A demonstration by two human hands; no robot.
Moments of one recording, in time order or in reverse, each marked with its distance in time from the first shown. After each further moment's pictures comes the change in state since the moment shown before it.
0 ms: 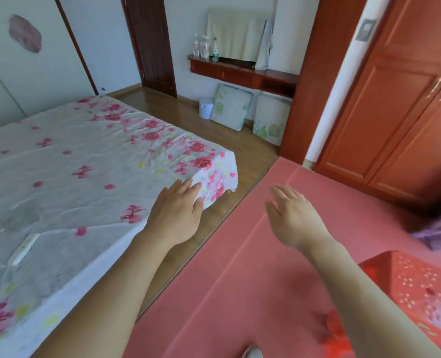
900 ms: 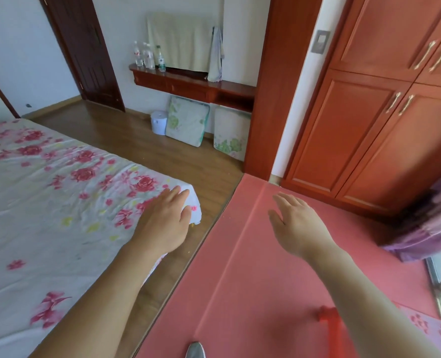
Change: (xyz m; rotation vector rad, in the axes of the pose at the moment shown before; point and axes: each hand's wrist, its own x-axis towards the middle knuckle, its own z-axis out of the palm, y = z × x) left_hand 0.357 0.050 0.041 -0.106 -0.045 0.093; right_hand 0.275 0.170 -0.036 -0.076 -0.013 0.237
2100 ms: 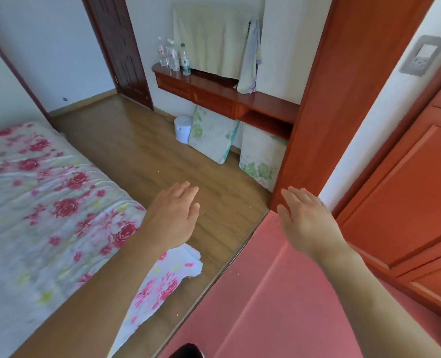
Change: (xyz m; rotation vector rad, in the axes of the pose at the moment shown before) left_hand 0.513 0.029 0.030 0.110 0.038 -0.112; right_hand 0.554 0.133 -0.016 -0.009 0.020 -0.186
